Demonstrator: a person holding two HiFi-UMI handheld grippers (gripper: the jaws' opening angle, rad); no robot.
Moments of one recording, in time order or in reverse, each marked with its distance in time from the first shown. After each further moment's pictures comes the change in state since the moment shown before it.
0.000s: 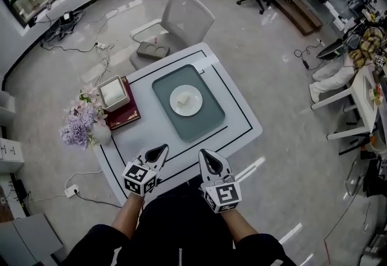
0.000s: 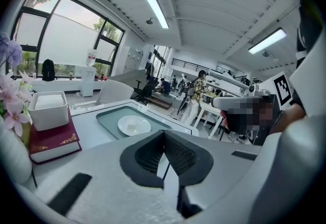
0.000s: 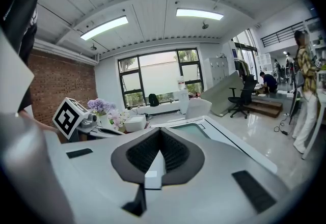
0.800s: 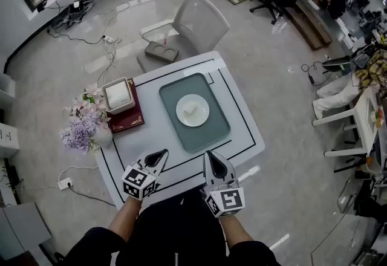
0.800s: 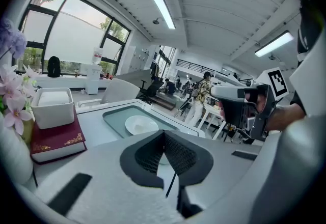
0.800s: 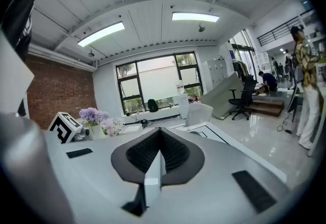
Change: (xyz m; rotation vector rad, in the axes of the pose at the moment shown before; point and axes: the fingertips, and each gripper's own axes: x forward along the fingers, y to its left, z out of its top) left arm 0.007 0.032 0.001 -0.049 -0.004 0.040; right arm 0.039 -0.017 0.031 0.041 -0.062 0.009
